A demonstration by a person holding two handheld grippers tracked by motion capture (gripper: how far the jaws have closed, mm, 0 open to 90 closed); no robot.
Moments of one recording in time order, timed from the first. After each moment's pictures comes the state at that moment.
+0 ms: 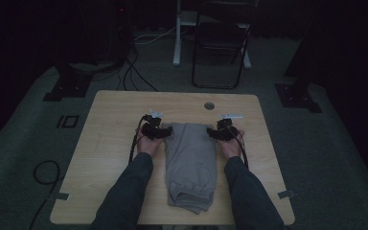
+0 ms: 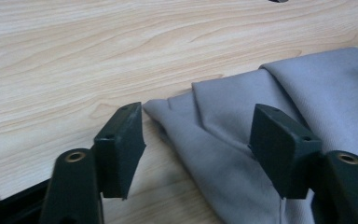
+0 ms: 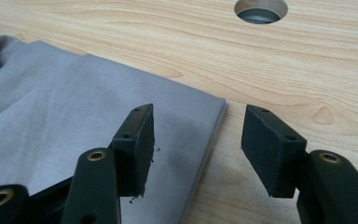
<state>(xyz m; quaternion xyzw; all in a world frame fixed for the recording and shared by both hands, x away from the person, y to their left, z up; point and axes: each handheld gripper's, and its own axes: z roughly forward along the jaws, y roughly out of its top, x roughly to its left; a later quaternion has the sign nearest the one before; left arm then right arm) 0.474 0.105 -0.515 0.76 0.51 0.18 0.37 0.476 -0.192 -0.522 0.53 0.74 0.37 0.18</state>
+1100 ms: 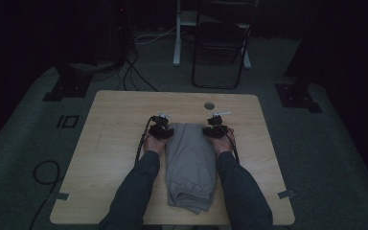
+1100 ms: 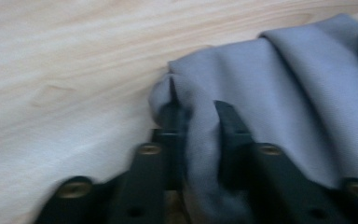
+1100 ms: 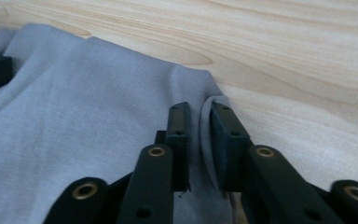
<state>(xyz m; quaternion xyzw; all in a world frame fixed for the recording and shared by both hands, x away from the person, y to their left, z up) 0.487 0.085 -0.531 0.78 0.51 0.13 0.32 0.496 -0.162 -0.532 0.55 0.76 0.33 0.13</state>
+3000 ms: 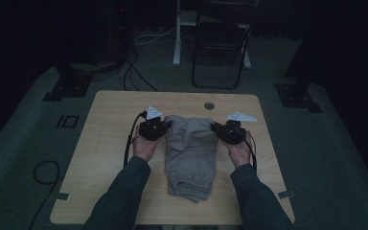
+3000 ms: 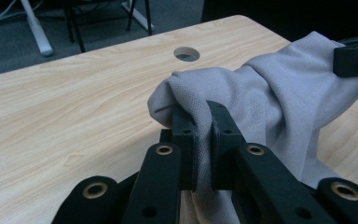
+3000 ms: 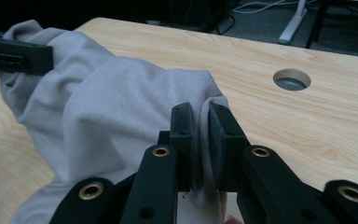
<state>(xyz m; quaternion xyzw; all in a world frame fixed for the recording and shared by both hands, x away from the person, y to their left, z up) 0.414 0.108 -0.439 0.77 0.40 0.19 0.46 0.409 -0.197 -0.448 0.45 0.73 0.48 0.18</state>
